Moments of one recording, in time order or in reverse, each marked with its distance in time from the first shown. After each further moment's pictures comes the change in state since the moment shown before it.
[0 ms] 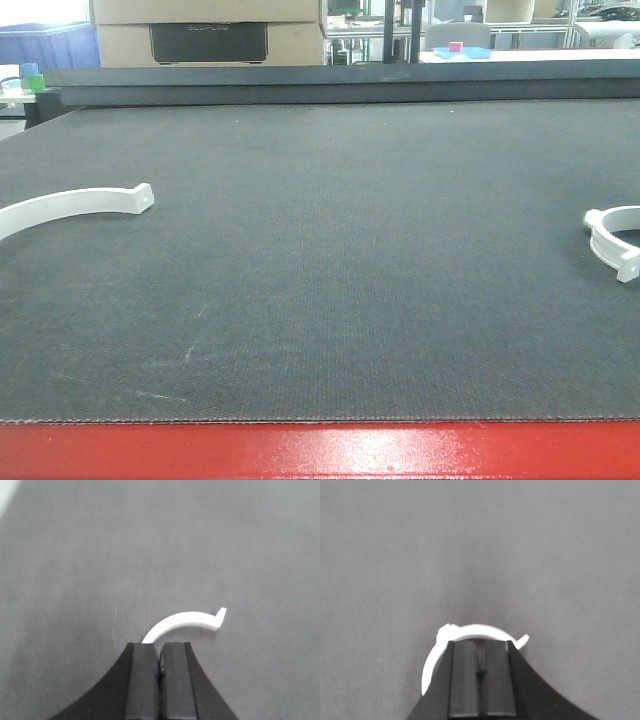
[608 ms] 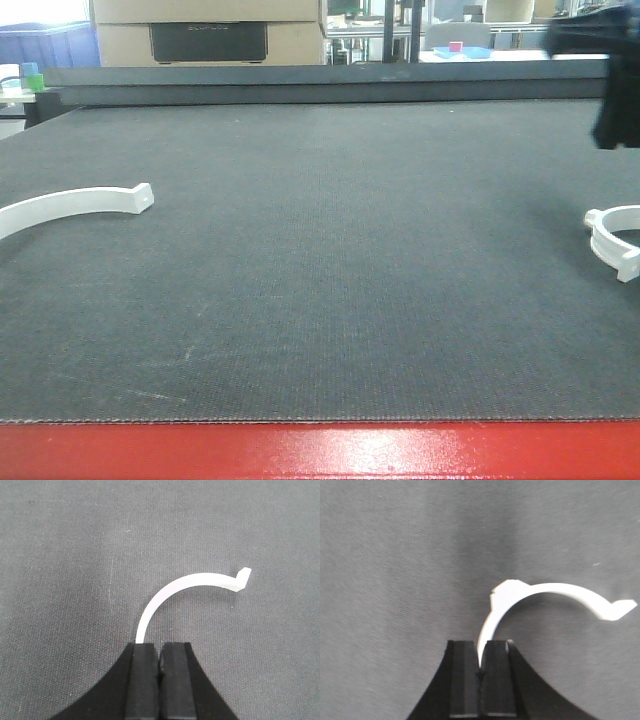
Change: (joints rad) left arm 0.000 0.133 0.000 0.000 0.021 0.000; right arm 0.176 0.358 -0.235 -0.034 0.237 0.194
